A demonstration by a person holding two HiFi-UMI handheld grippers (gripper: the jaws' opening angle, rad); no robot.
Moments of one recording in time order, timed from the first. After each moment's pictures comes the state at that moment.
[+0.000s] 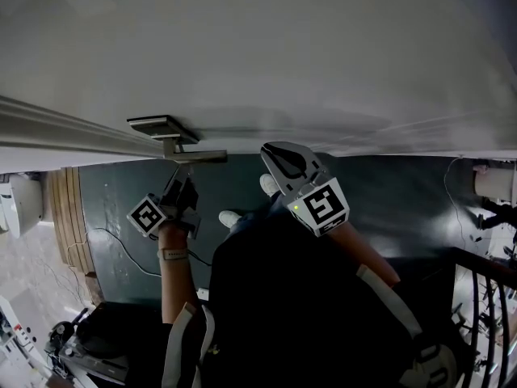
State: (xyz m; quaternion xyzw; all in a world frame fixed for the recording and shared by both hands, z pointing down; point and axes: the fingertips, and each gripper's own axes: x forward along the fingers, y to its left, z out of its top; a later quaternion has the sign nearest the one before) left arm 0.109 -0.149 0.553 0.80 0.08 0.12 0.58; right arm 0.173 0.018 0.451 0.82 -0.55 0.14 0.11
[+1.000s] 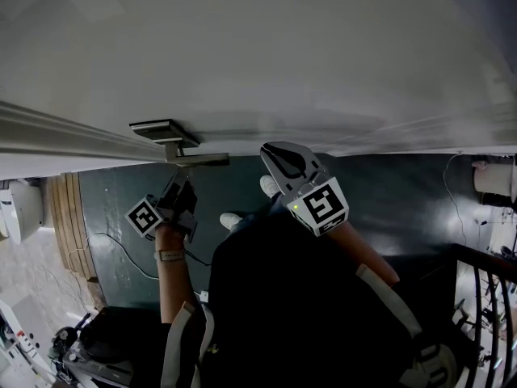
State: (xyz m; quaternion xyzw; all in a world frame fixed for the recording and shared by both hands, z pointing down) left arm 0.110 -0.154 0.554 0.79 0.11 0.13 0.59; right arm 0.175 0.012 0.451 0.82 -0.54 0.15 0.10
